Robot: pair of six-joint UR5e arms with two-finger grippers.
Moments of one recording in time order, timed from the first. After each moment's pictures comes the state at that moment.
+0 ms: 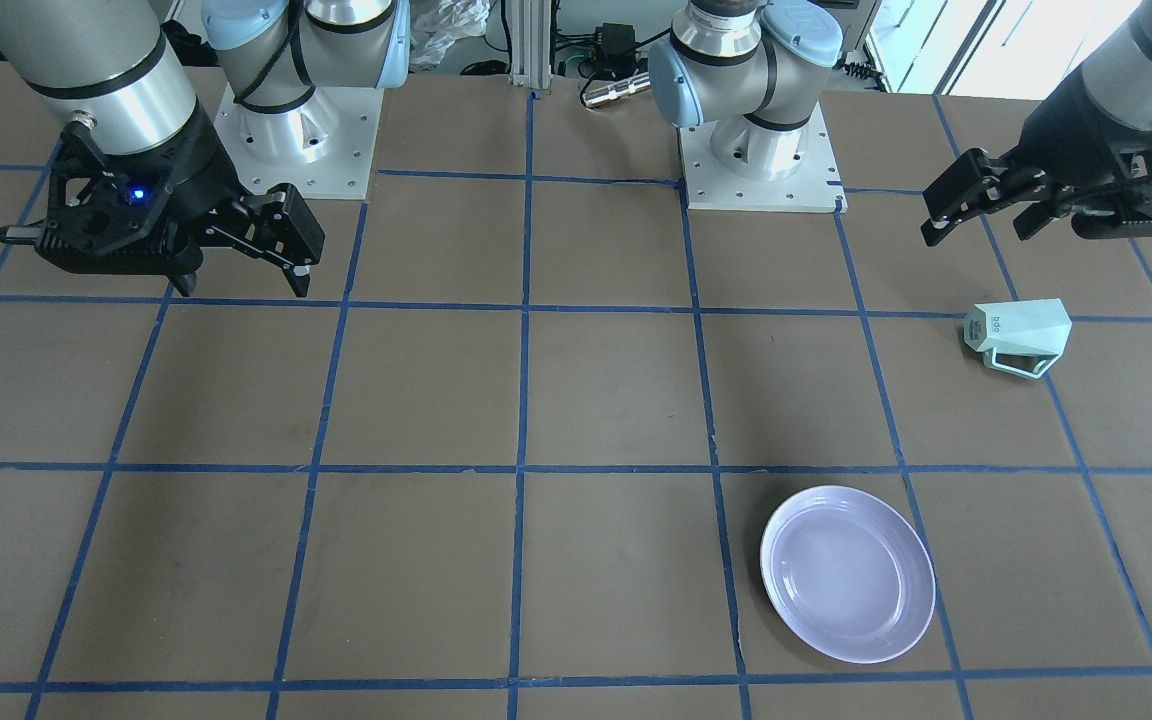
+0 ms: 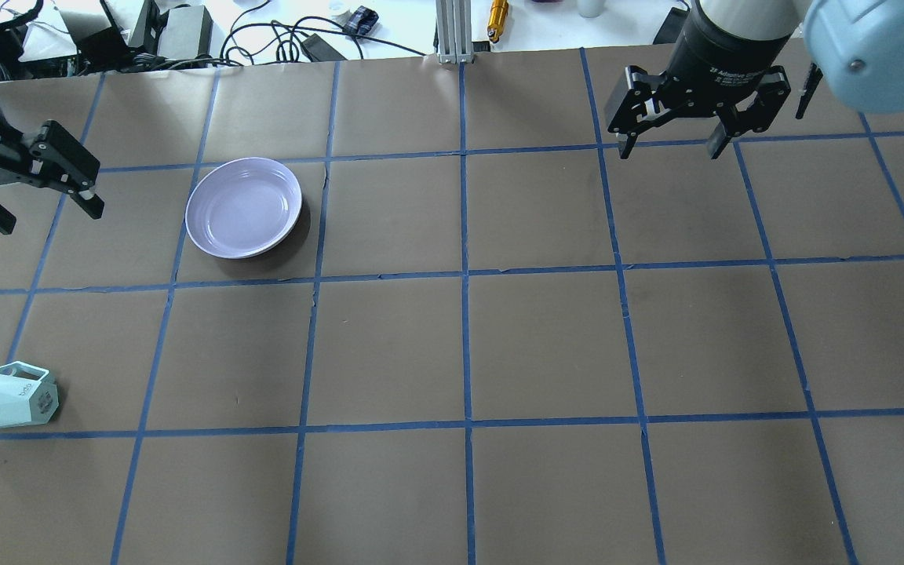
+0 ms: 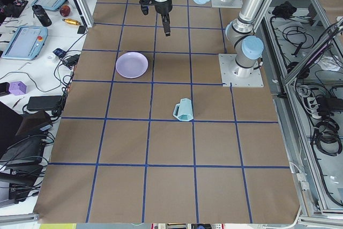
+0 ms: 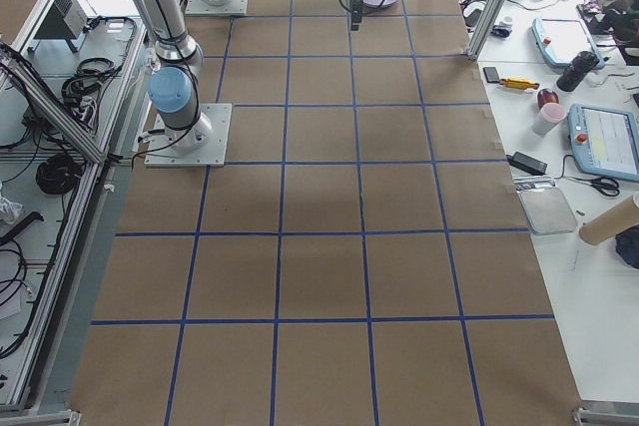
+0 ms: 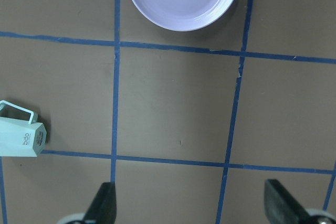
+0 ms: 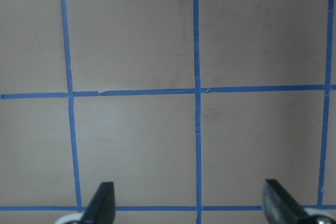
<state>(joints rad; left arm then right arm) -1.19 -1.55 -1.53 -1.77 1.58 0.25 1.58 -1.51 1.50 -1.60 -1.52 0.04</state>
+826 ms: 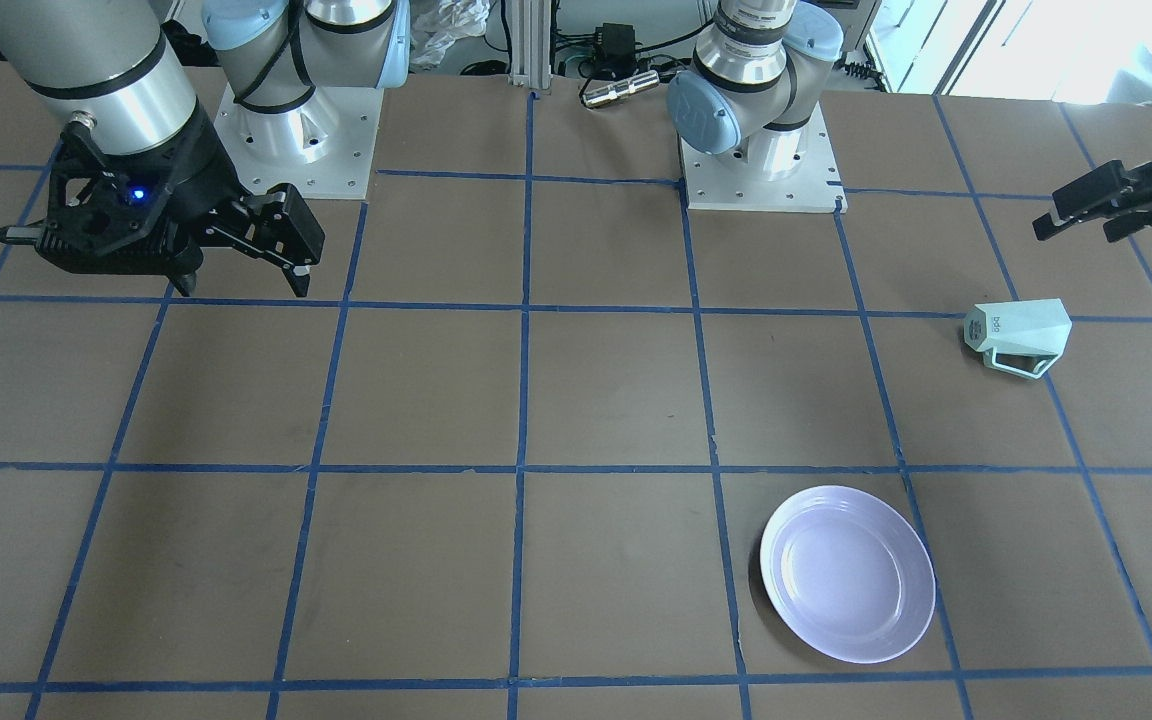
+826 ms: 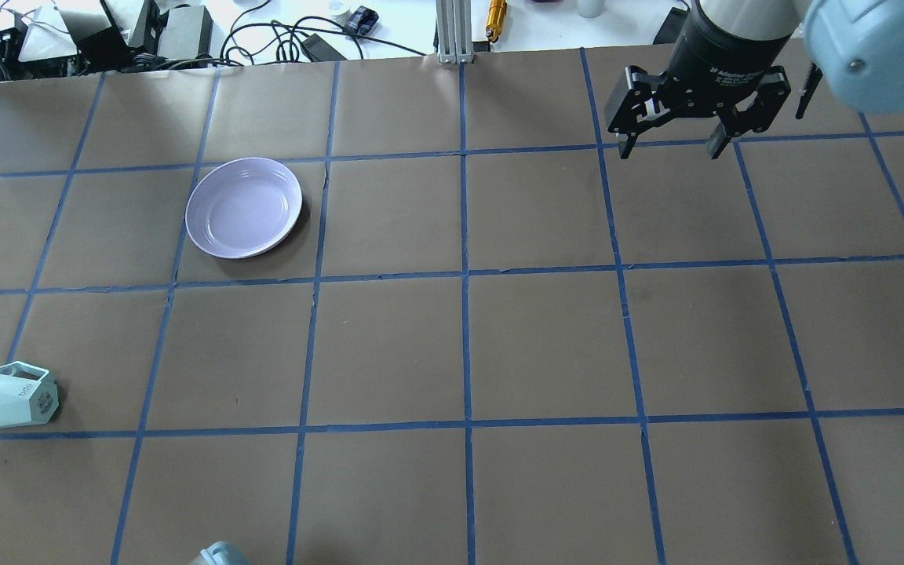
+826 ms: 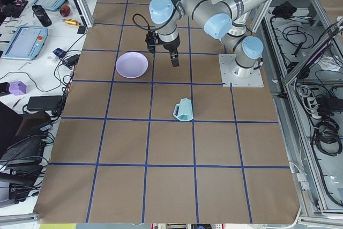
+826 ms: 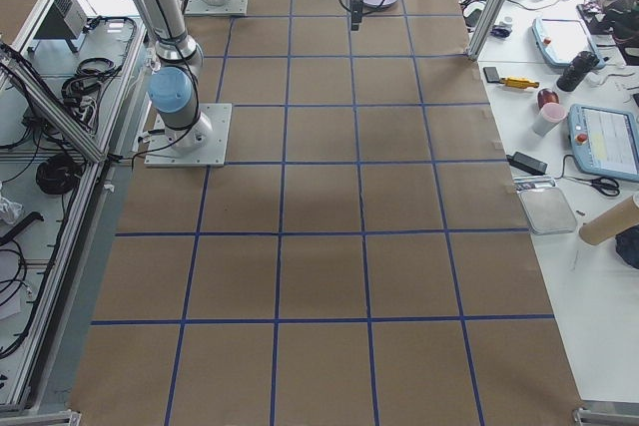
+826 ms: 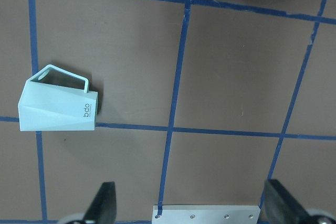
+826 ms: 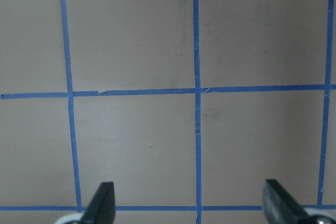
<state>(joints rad) -0.84 -1.62 -1.58 -1.80 1.56 0.62 1.58 -1.51 1.50 -1.60 -1.52 0.04</state>
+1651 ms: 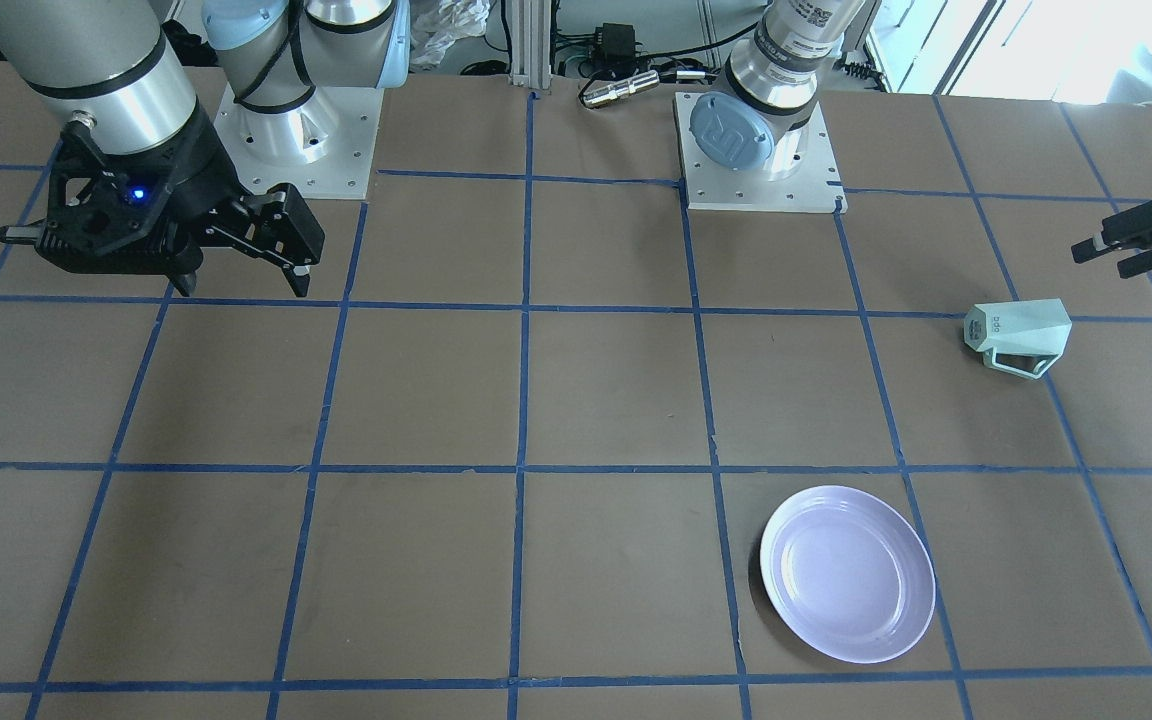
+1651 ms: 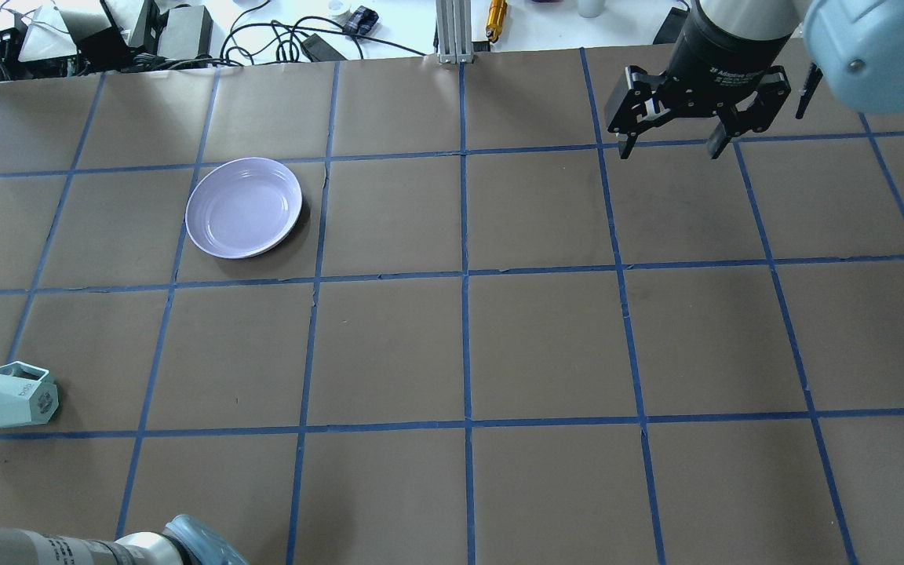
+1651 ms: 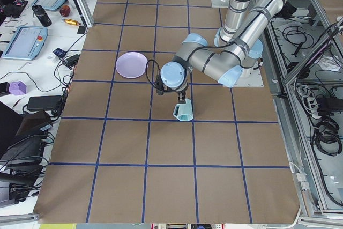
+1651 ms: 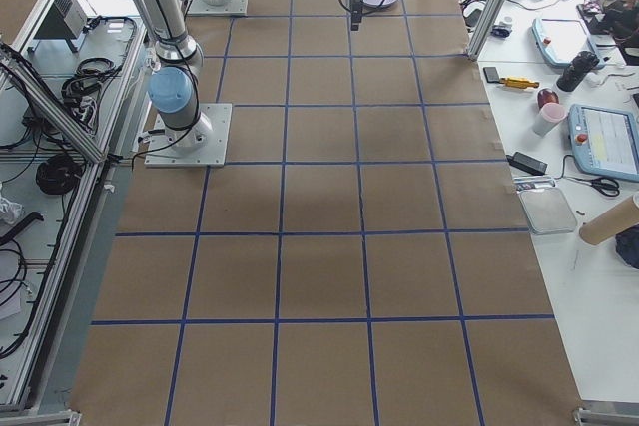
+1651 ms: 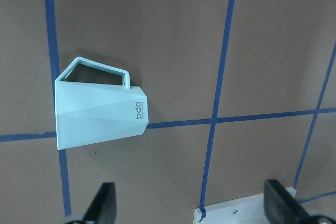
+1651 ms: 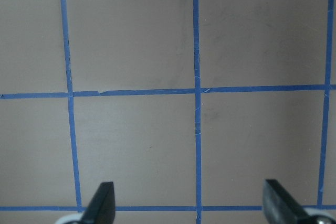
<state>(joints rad) -0.60 -1.81 -1.59 -1.76 1.49 0.96 1.58 -1.51 1.50 -1.60 -1.52 0.04</state>
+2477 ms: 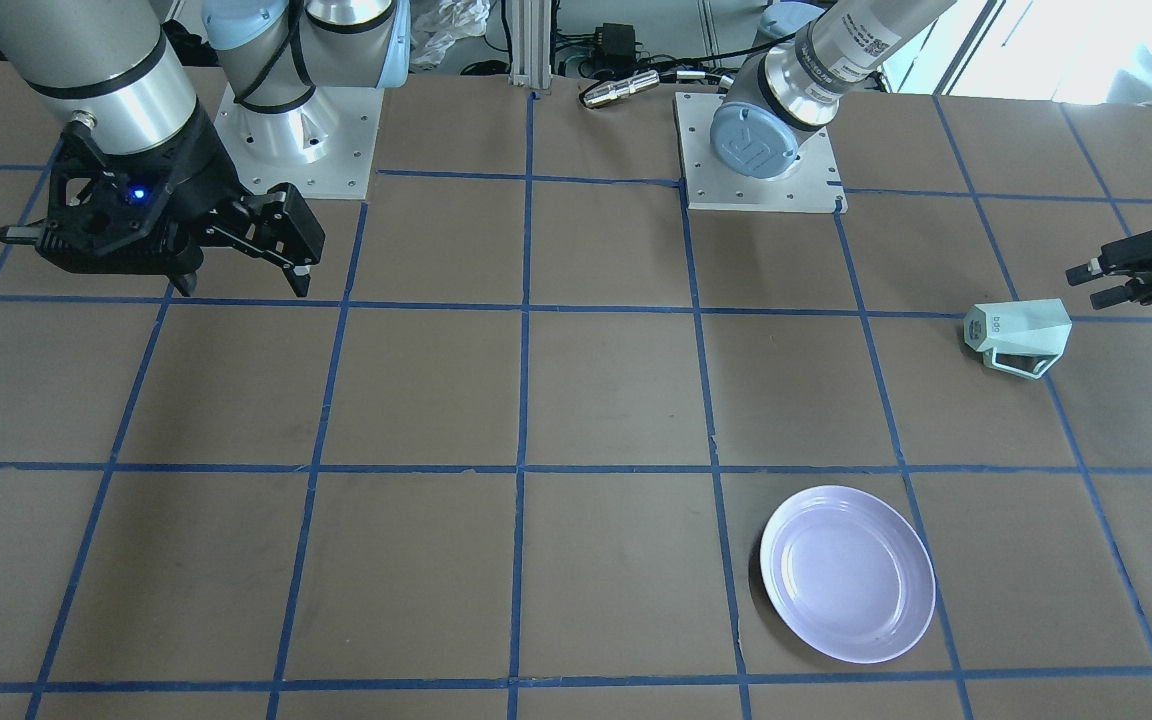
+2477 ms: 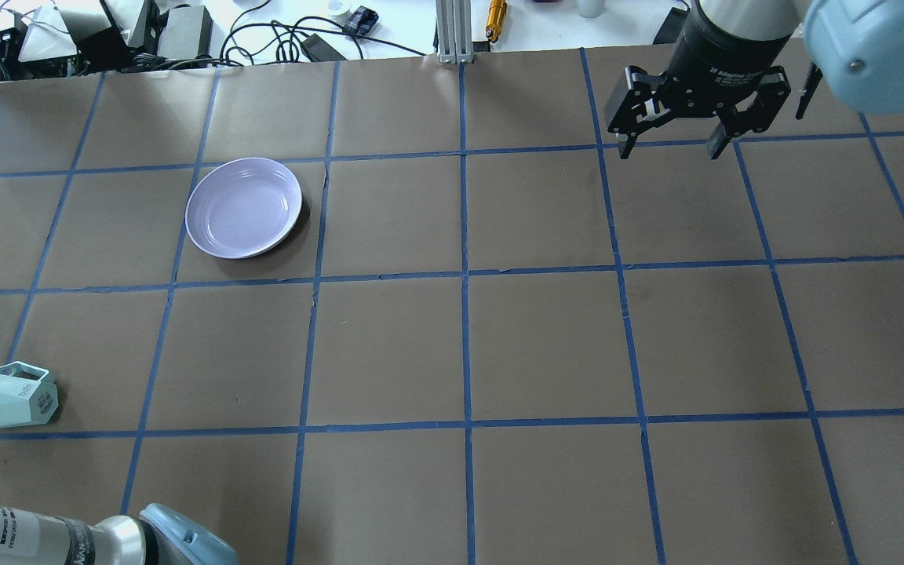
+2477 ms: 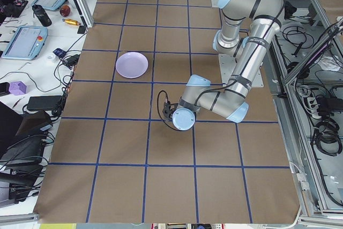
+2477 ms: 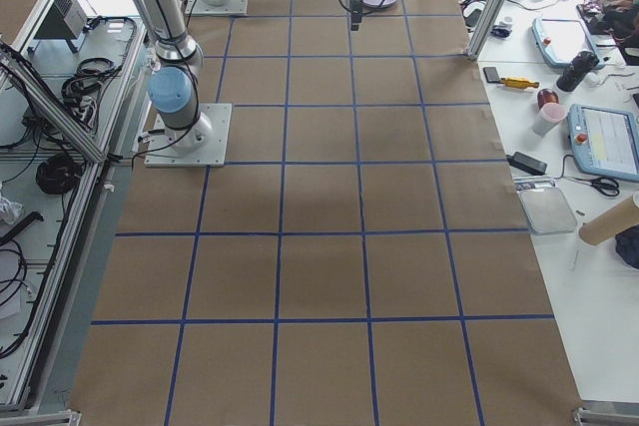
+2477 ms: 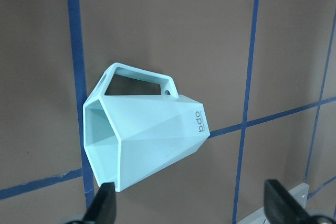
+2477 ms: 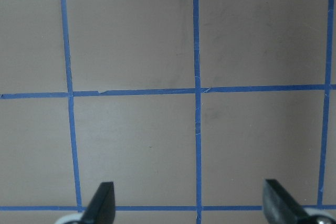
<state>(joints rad) -0.45 -2.01 -1.58 -1.76 1.41 1.19 1.58 -1.51 1.50 -1.60 -1.52 0.04</state>
